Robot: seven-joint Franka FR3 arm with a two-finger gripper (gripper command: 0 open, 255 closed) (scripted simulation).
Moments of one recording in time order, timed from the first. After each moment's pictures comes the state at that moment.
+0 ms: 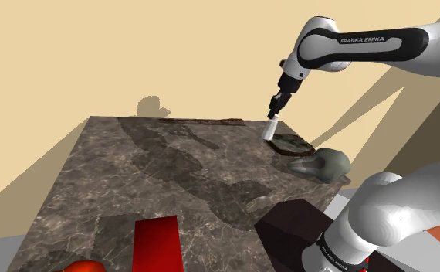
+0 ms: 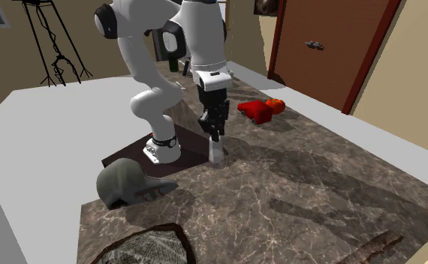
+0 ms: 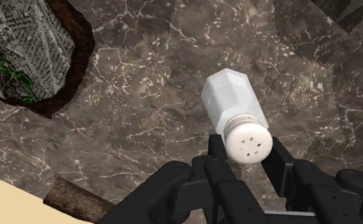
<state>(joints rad) -0.04 -0.52 -0.20 -2.34 -0.04 1.94 -0.32</state>
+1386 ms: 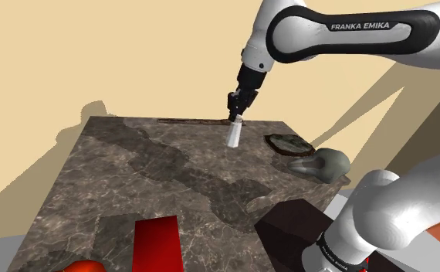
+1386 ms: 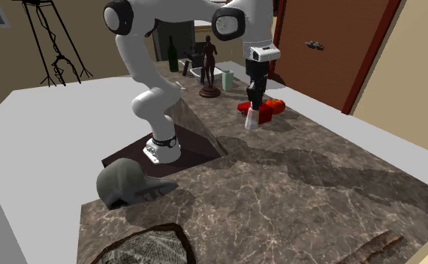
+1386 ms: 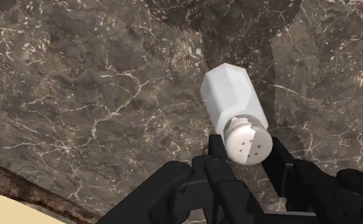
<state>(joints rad) 0.10 -0.45 0.11 -2.23 0.06 1.92 0.08</state>
